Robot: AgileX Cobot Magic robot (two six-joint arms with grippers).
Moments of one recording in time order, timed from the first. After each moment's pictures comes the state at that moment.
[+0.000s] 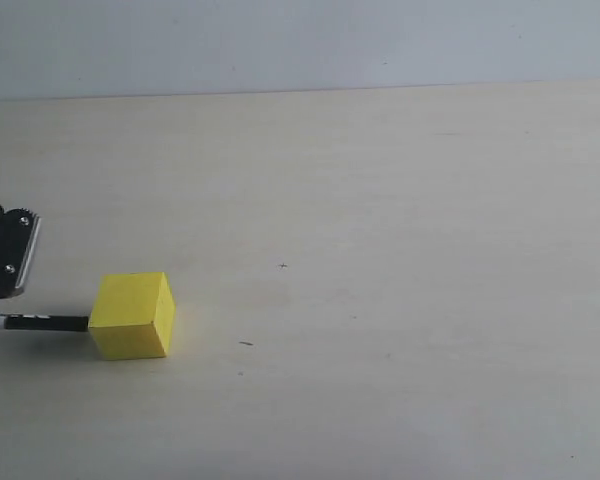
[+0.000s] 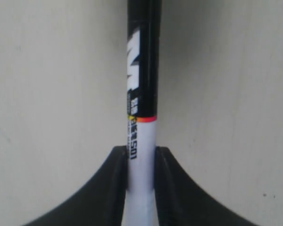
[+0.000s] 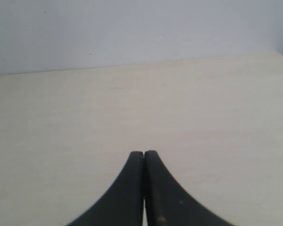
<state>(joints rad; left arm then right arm) -0.10 1.66 -0.72 0.12 0.57 1.40 -0.13 0.00 -0.02 -0.01 0.36 0.06</state>
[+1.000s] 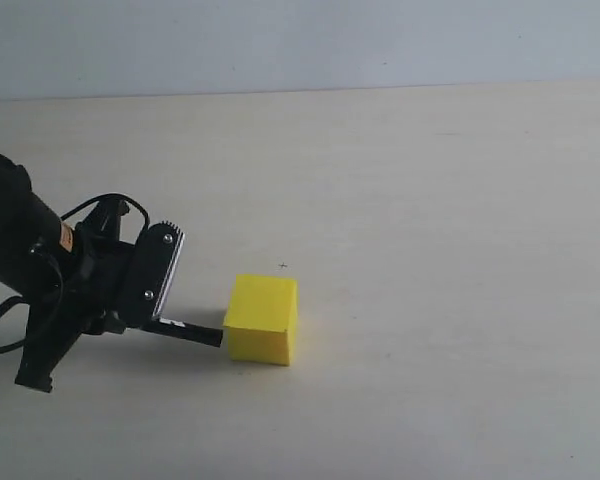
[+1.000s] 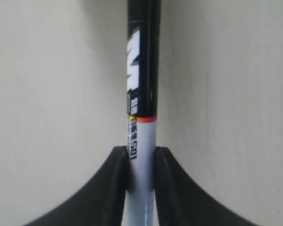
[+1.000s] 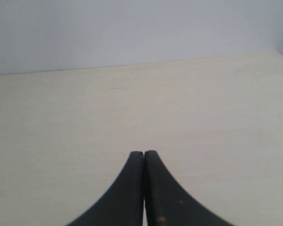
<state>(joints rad) -0.54 1.65 -0.75 0.06 0.49 1.25 -0.13 0.00 -0.02 -0.01 0.36 0.06</state>
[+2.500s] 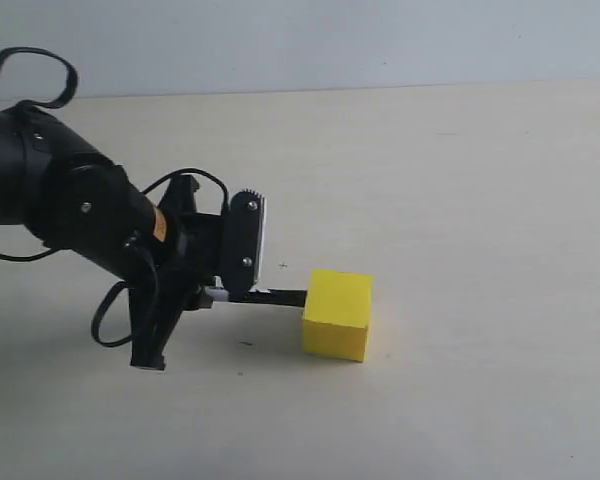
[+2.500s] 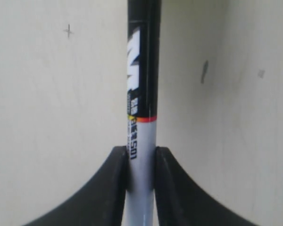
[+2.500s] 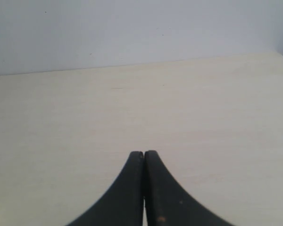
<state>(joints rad) -0.72 1.75 -0.90 0.08 0.42 0.96 -0.13 0.00 -0.02 -0.01 0.36 0.06</state>
